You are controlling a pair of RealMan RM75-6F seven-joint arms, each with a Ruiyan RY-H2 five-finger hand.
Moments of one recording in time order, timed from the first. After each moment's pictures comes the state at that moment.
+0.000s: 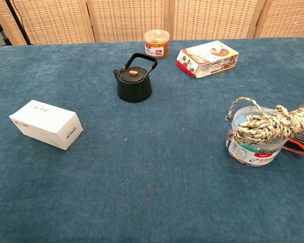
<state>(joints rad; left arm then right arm) -0.21 -1.17 0.03 -1.60 1.27 1.51 0.01 0.15 -1.20 0.13 -1.51 -1.40 1.45 -0.13</state>
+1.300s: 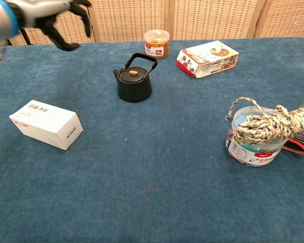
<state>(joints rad) -0.86 -1.43 -0.30 -1.49 0.93 0.91 0.47 0.16 -1.22 0.14 -1.44 -1.31 1.36 -0.15</state>
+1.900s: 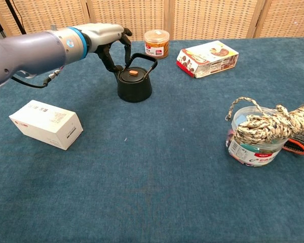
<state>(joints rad) -1.07 -1.71 -0.30 -1.15 0.77 0.79 0.53 0.17 -1.23 0.16 -1.40 -1.25 1.32 -0.15</state>
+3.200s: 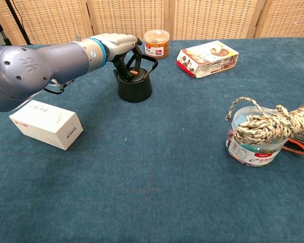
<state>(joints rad) -1.15 -1.83 -0.29 -1.00 0.68 0.76 0.57 0.17 -1.23 0.17 -1.38 -1.22 1.31 -0.13</state>
